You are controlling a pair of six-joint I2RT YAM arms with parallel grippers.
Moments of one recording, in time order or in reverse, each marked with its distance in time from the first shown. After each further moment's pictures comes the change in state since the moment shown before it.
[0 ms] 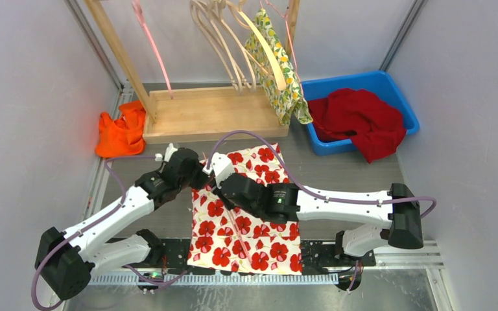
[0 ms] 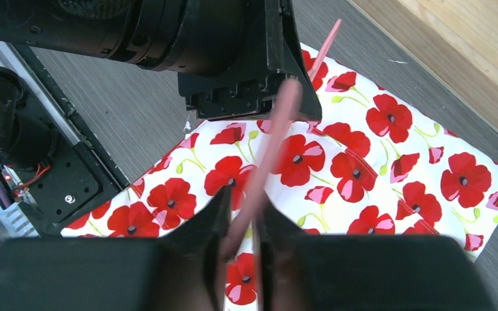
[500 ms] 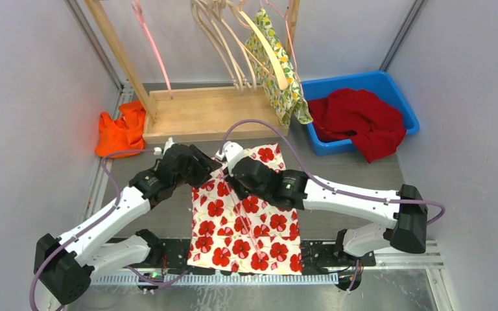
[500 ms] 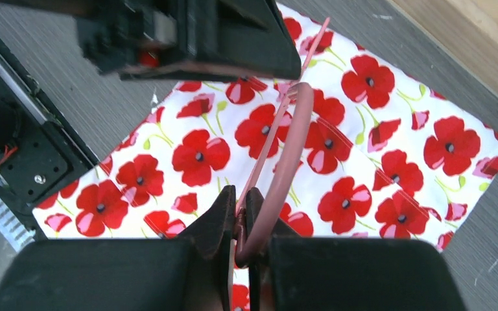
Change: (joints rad) left arm 0.039 -0.023 0.026 -0.009 0.065 0.083; right arm -0.122 -0.023 0.000 -0.101 -0.137 0.003
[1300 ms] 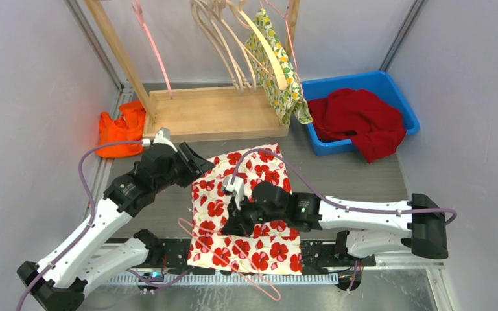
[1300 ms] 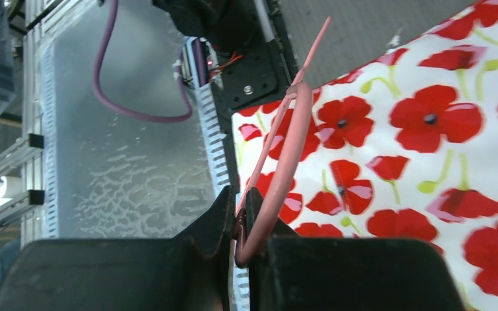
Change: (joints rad) left arm 0.006 -0.169 0.139 -0.174 0.072 0.232; right arm 0.061 -0.213 -0.349 0.304 -0.543 0.160
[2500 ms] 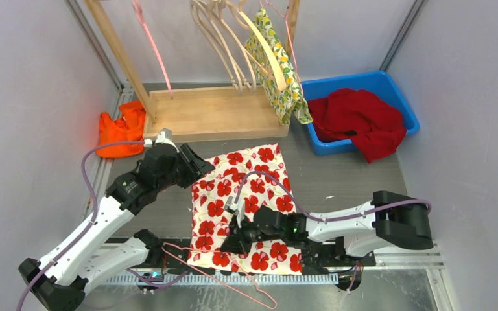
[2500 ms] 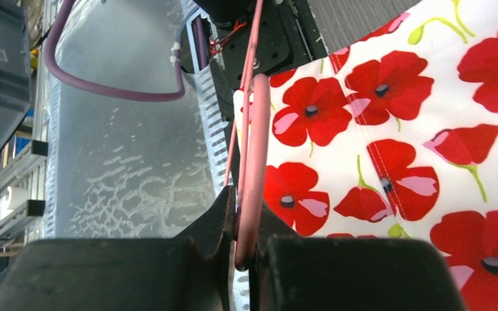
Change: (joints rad) left arm 0.000 0.016 0.000 -0.025 0.000 0.003; right arm 0.125 0.170 -0.307 0.562 0.069 0.164
